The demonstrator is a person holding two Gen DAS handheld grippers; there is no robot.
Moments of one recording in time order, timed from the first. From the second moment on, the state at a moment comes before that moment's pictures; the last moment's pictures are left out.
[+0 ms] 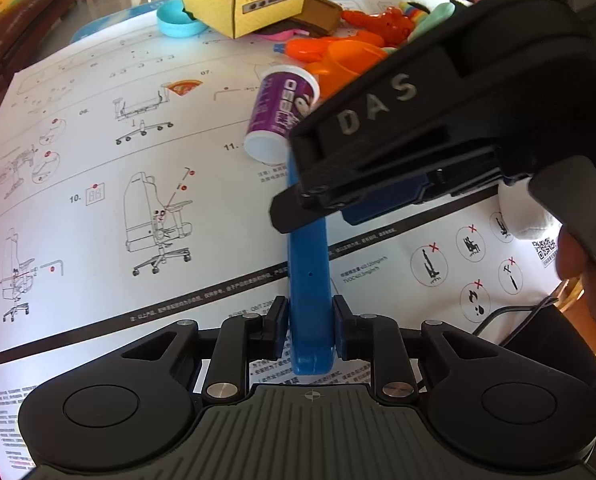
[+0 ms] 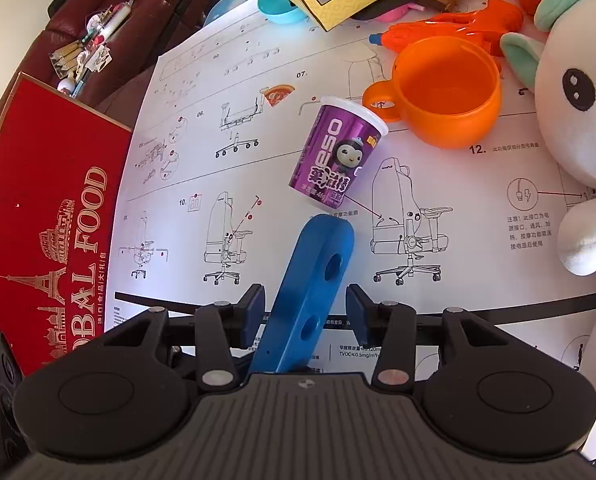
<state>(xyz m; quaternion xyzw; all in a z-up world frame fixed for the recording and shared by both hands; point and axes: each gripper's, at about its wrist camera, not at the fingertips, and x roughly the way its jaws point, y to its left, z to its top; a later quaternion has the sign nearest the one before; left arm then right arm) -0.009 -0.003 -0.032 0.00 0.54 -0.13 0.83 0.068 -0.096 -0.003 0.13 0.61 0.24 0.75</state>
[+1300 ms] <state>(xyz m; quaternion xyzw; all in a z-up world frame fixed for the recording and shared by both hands) -0.013 -0.013 -0.037 0.02 0.52 -0.14 0.84 0.072 -0.078 -0.013 0.08 0.59 0.22 0.77</state>
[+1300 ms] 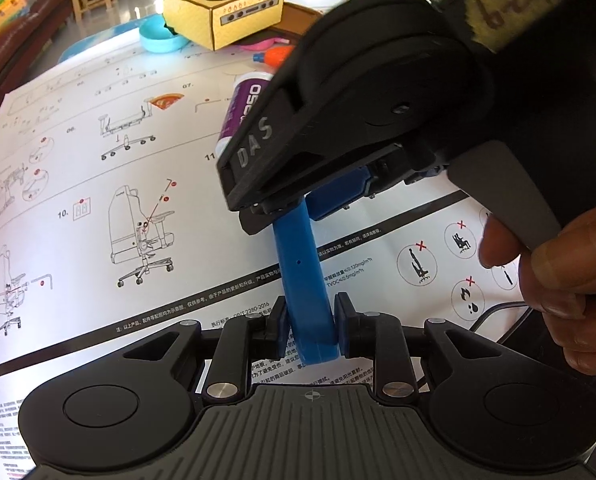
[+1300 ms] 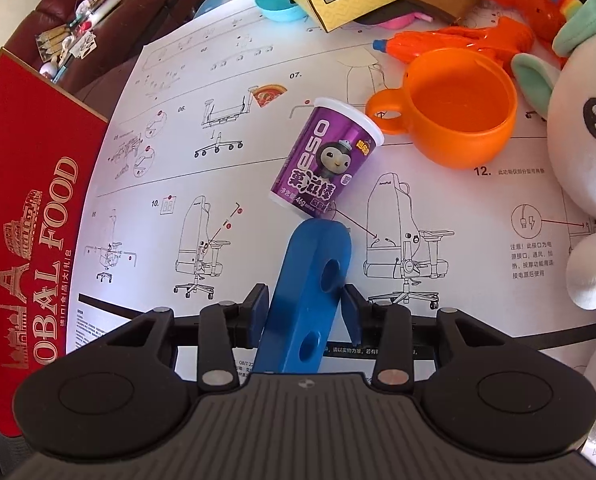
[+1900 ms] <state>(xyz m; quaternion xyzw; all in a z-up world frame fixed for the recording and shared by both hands) -0.023 -0.046 -0.038 0.12 0.50 -0.14 0.85 0.063 -0.133 -0.023 0.21 0.59 0.20 0.75</state>
